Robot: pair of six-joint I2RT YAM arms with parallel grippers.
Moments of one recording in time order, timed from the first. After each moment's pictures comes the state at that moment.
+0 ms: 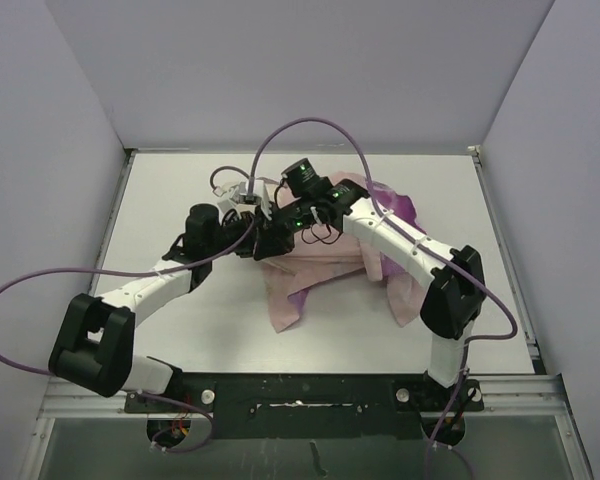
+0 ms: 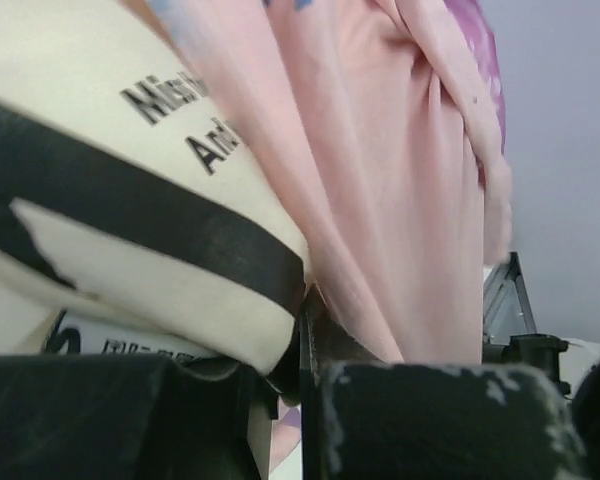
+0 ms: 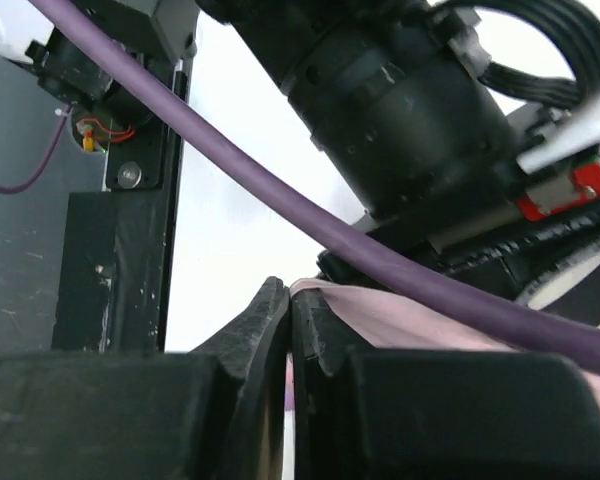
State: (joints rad) left arm -0.38 1.40 0.74 0.27 0.53 -0.69; right arm 0.77 1.86 1.78 -0.72 -0.81 -0.34
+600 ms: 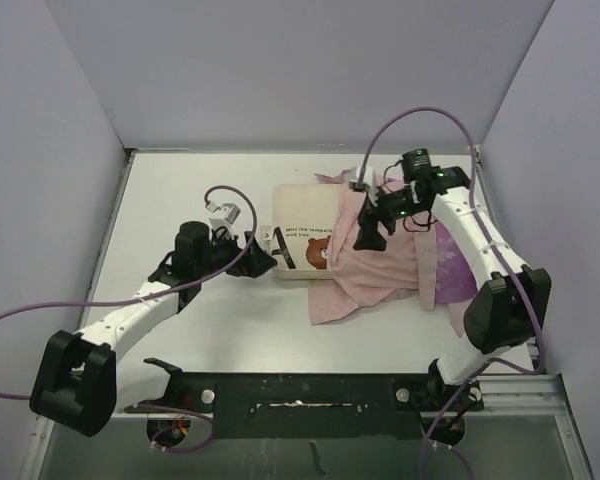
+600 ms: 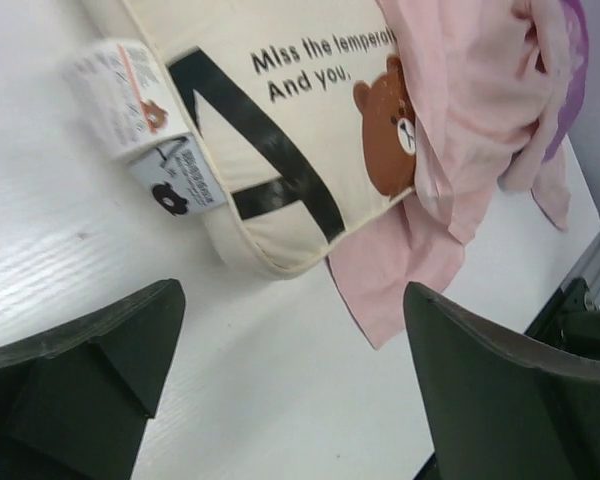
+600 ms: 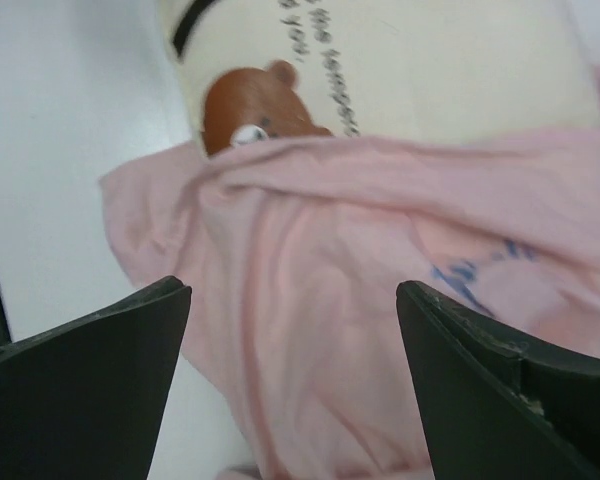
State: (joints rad) left arm -0.37 1.19 0.61 0.12 0.44 -0.45; right arm 0.22 1.61 1.52 -1.06 -0.82 -0.93
